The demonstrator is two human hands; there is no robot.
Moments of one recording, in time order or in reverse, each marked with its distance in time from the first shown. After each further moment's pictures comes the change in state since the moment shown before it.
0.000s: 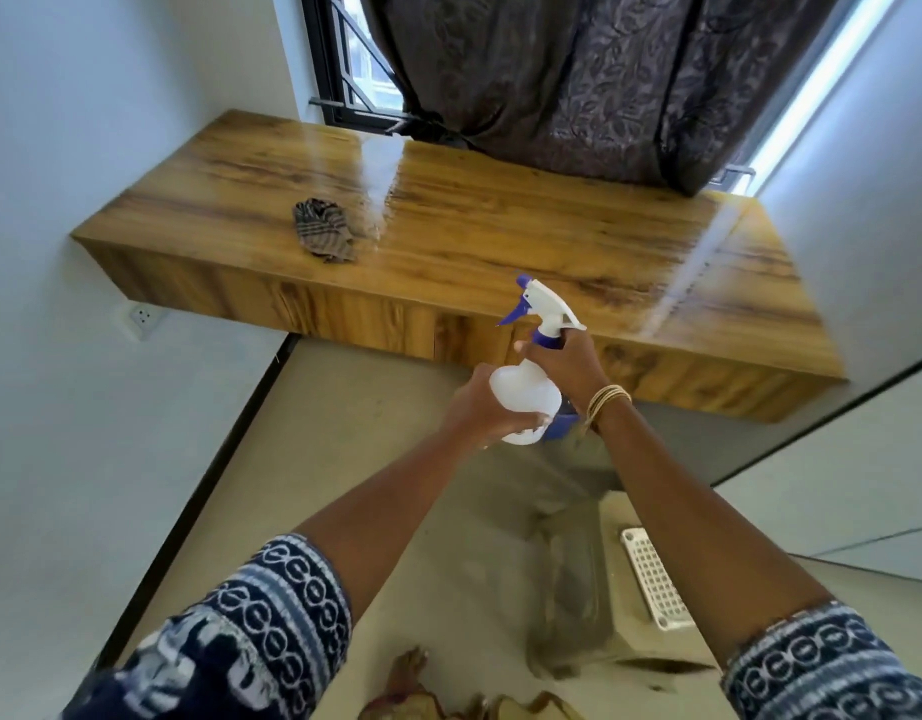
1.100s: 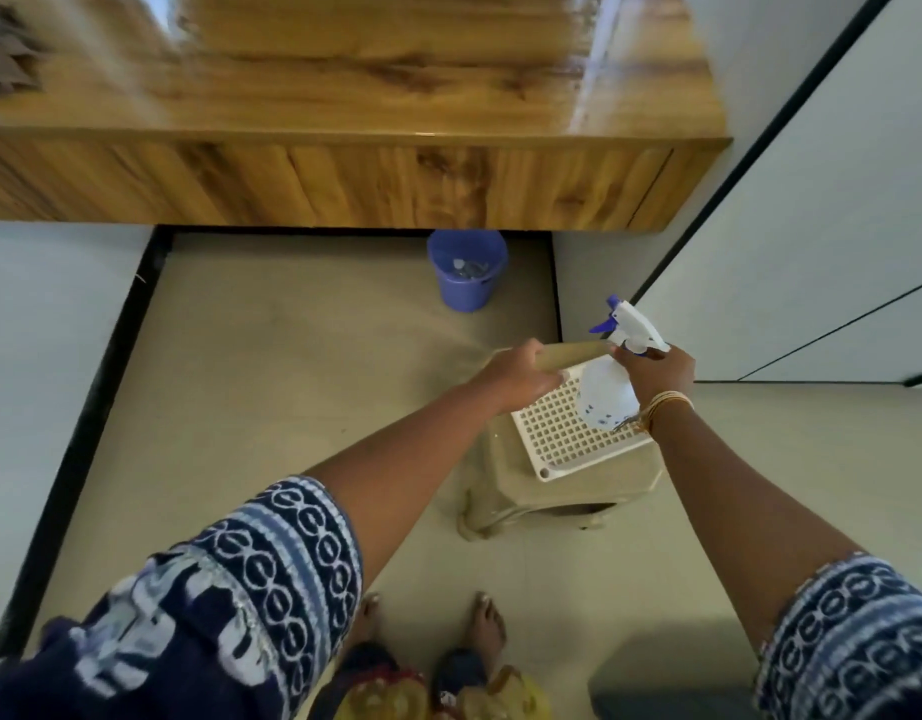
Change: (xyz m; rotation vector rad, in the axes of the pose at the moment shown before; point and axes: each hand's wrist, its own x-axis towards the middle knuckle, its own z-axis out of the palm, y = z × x) left_hand 0.005 0.028 0.338 0.193 -0.459 -0.035; right_hand -0.077 0.356 -0.253 0.072 0.576 0.527
